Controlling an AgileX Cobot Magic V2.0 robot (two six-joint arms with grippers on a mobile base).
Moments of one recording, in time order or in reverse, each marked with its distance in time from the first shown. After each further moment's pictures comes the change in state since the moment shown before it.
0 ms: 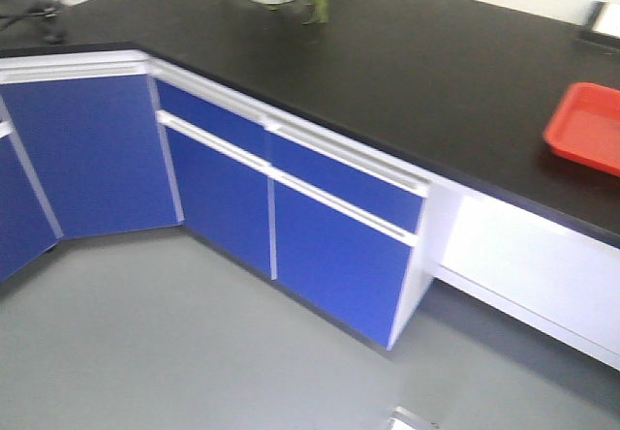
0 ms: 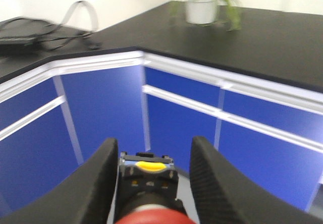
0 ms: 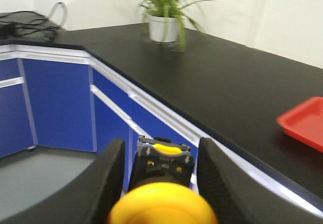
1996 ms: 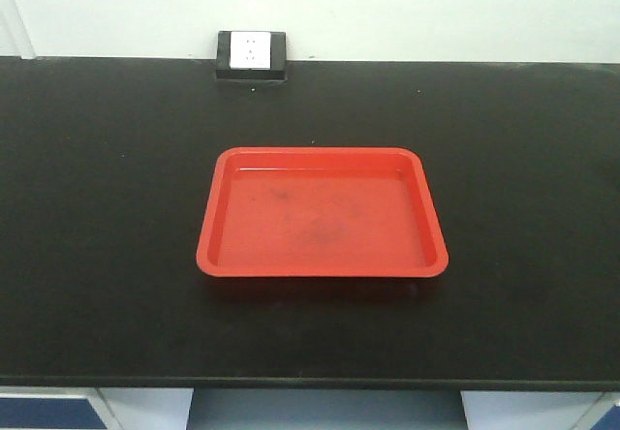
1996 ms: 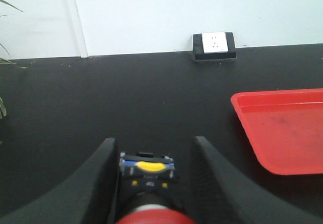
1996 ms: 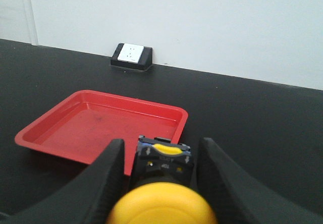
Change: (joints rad) left arm 0.000 0.000 0.000 -0.001 0.000 0.000; right arm 0.000 0.000 0.000 0.000 0.000 0.000
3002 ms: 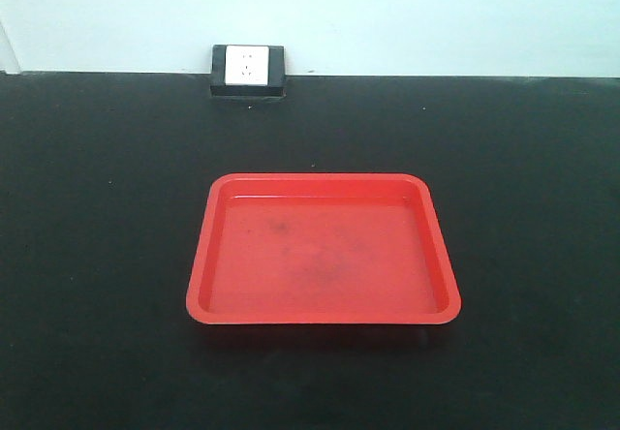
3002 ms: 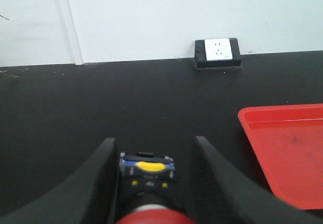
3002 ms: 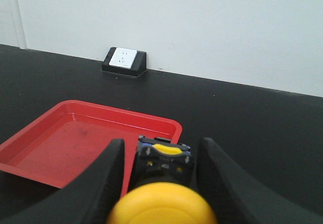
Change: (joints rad) left arm 0.000 0.000 0.000 0.000 0.000 0.000; right arm 0.000 0.000 0.000 0.000 0.000 0.000
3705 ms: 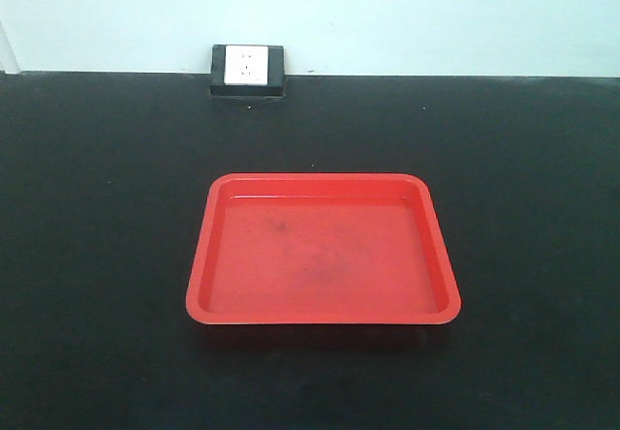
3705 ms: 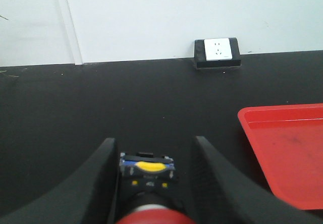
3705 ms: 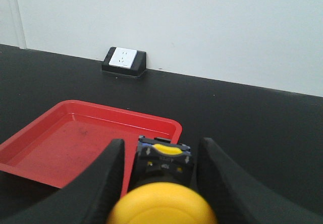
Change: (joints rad) left arm 0.000 0.000 0.000 0.000 0.000 0.000; right arm 0.000 0.000 0.000 0.000 0.000 0.000
